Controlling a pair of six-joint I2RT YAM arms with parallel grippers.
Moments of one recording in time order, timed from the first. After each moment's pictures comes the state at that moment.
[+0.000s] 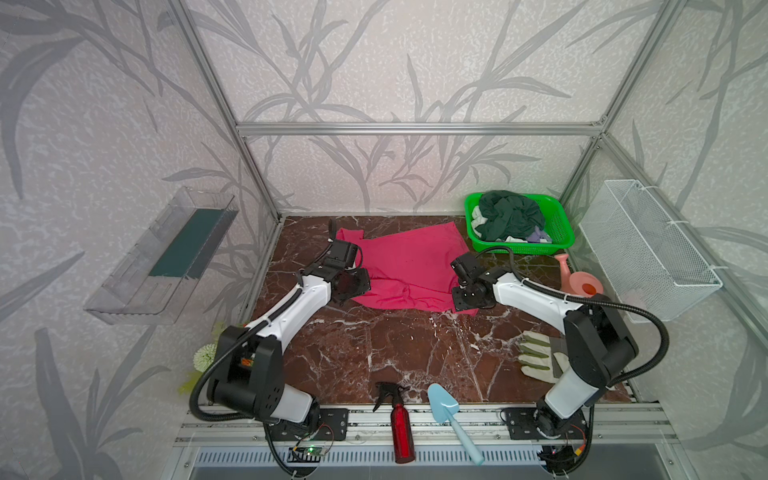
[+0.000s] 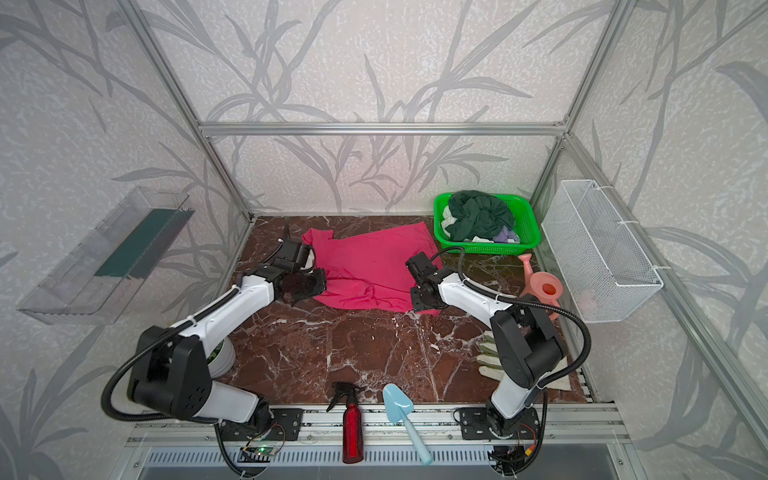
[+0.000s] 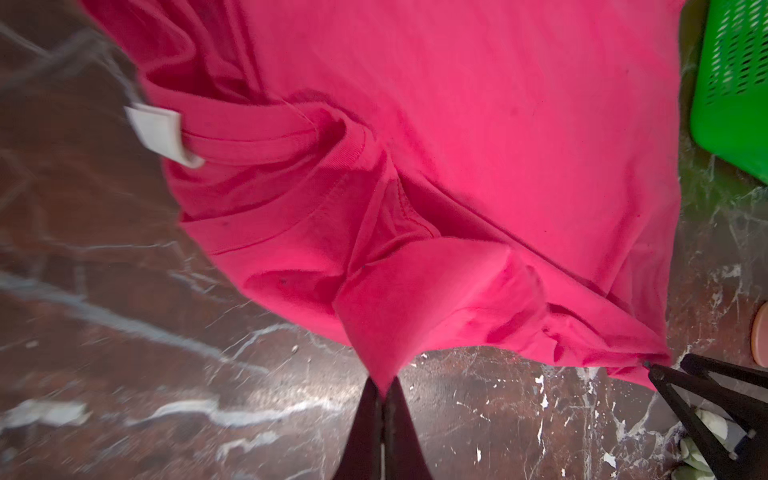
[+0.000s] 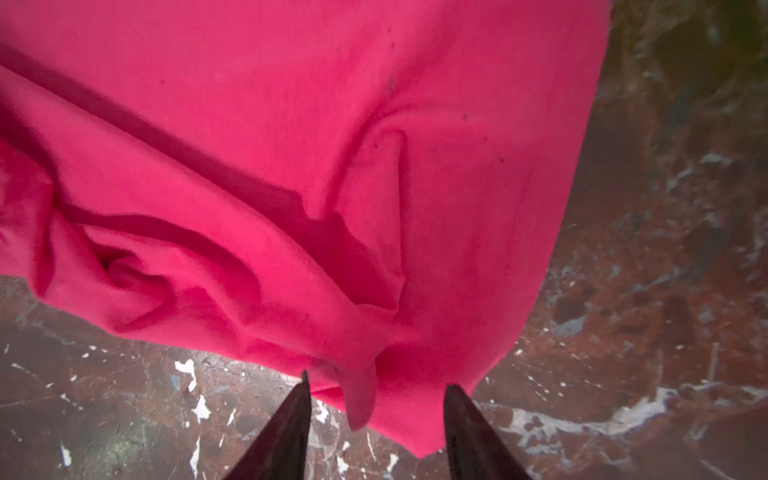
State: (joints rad) left arm -0.27 1.40 1.05 -0.64 0.05 -0.55; right arm 0.55 1.65 1.10 -0.65 0.13 0.40
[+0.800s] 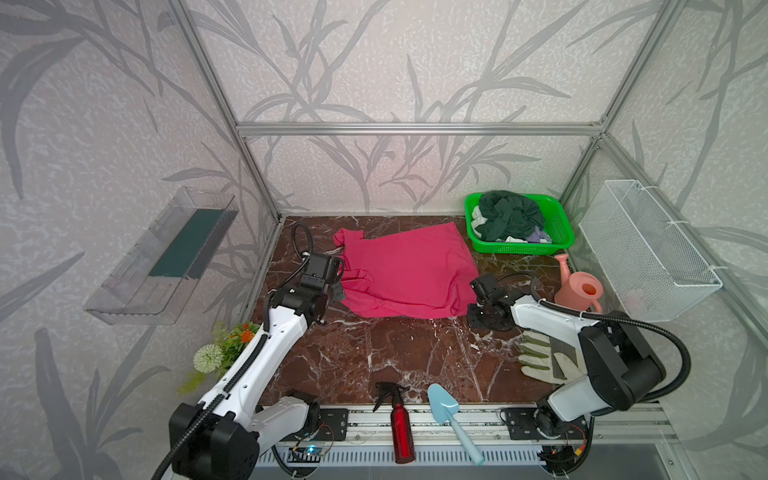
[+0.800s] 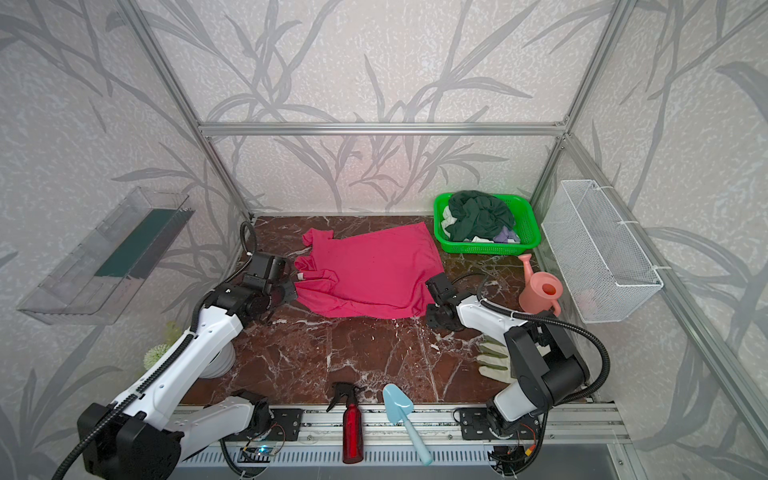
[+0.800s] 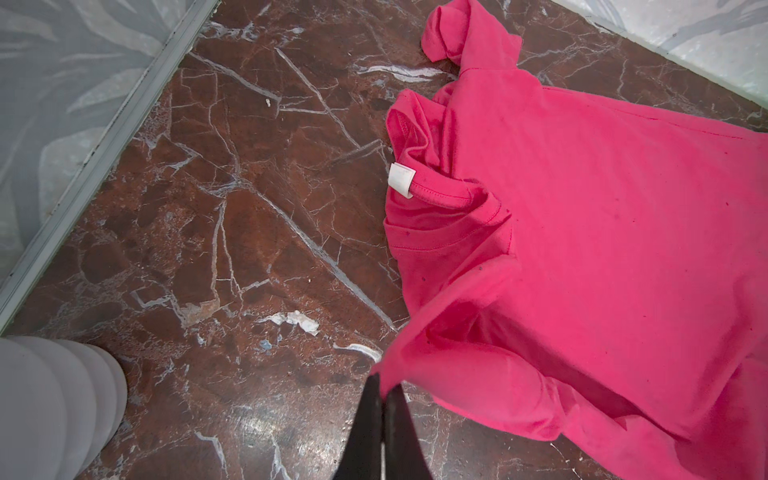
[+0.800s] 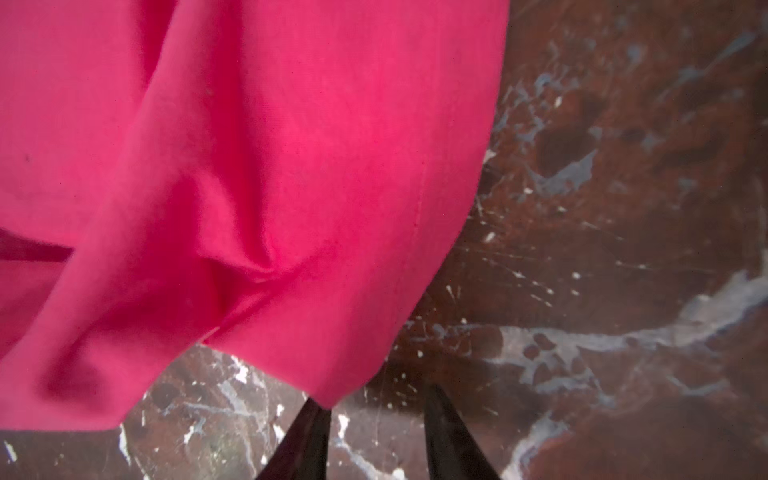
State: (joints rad) left arm -0.27 1.12 0.97 -0.81 -0.31 -0.64; right arm 0.49 1.55 0.79 -0.45 0.03 0.56
